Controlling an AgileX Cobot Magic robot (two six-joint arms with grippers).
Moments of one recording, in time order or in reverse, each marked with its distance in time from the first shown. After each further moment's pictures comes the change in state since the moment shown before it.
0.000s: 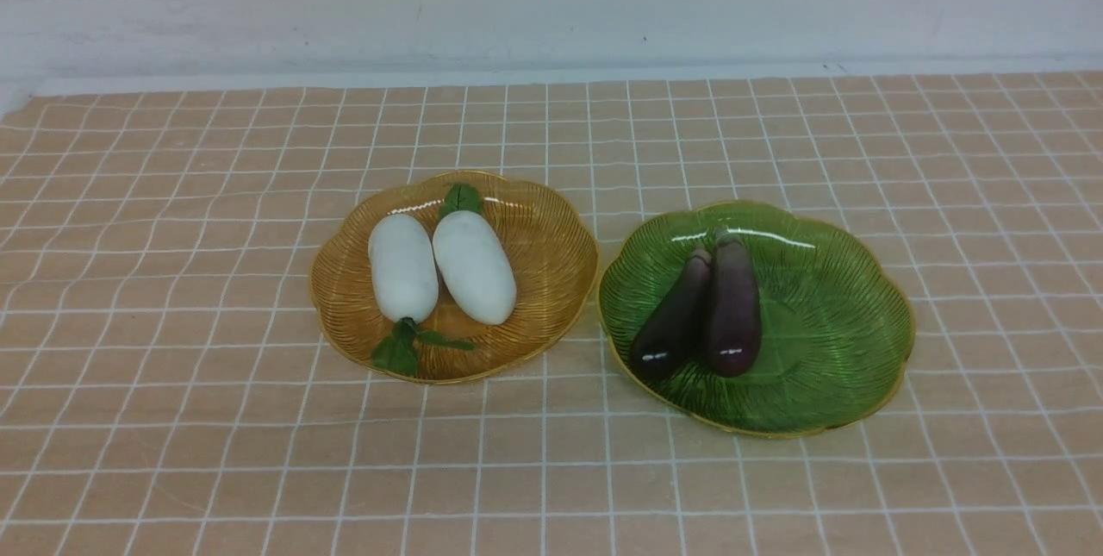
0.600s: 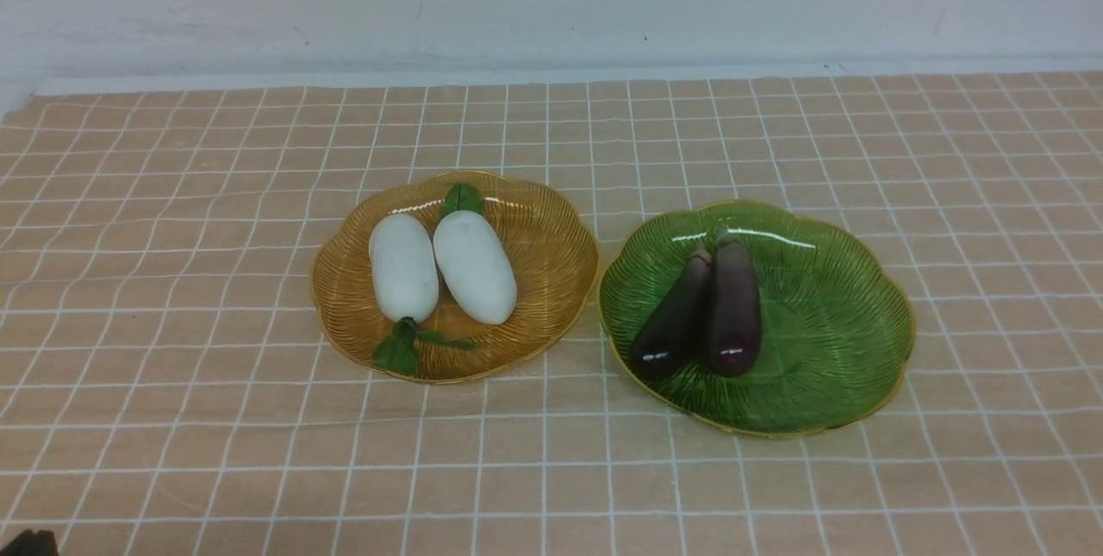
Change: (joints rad) right arm 0.000 0.000 0.000 0.000 0.003 0.000; left arm 0.097 -0.137 0.403 0.325 -0.033 -0.205
